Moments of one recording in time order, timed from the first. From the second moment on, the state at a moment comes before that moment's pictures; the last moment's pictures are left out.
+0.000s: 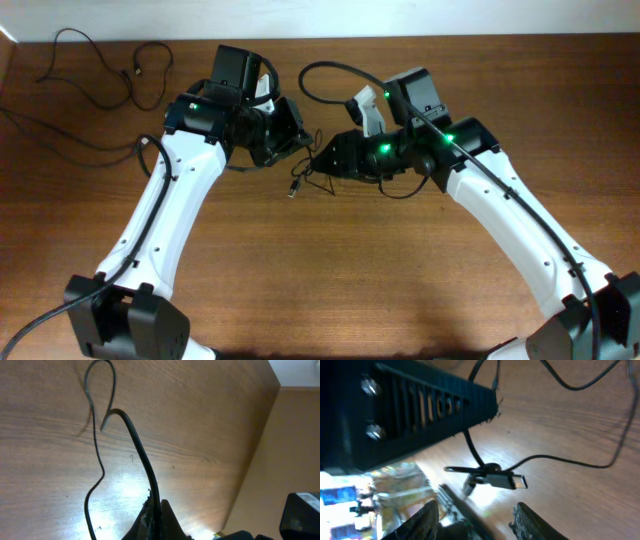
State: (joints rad) left arm -0.25 1.69 1.59 -0.96 0.52 -0.76; right arm 0.46 1.65 1.46 -0.76 -0.73 0.51
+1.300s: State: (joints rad) left arm -0.22 1.69 1.59 -1.01 0.19 -0.88; right arm 0.59 1.65 1.46 -0.76 -0.41 0.41
